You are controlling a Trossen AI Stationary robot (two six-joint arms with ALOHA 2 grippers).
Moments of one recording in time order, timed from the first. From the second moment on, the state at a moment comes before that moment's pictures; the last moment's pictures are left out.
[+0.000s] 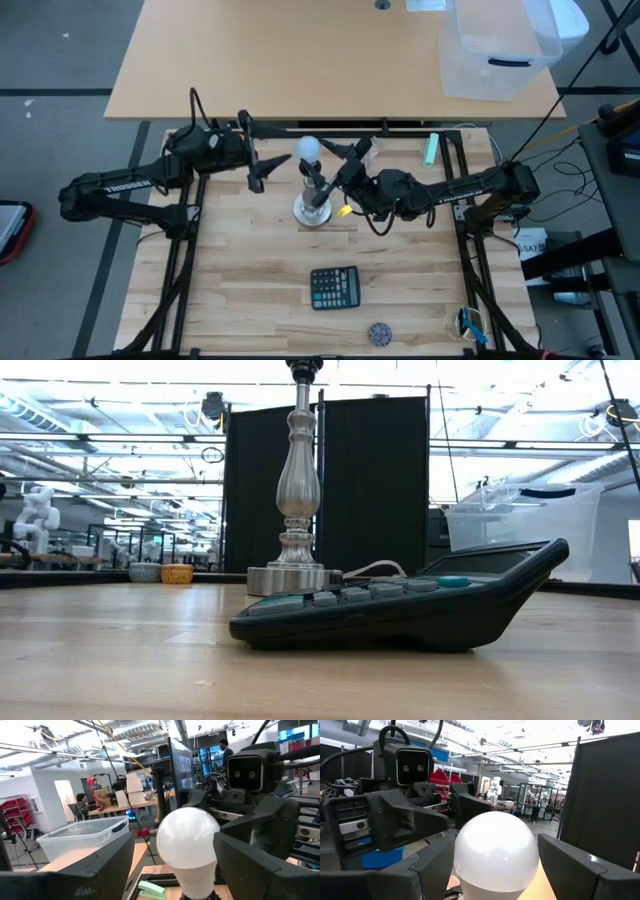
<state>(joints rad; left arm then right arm) 0.27 0.99 0.95 0.24 0.12 0.19 0.13 1.62 1.31 0.60 0.76 -0.30</state>
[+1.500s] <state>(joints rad) 0.28 0.99 0.95 0.17 0.12 0.19 0.24 1.81 1.31 1.05 0.97 -0.70</state>
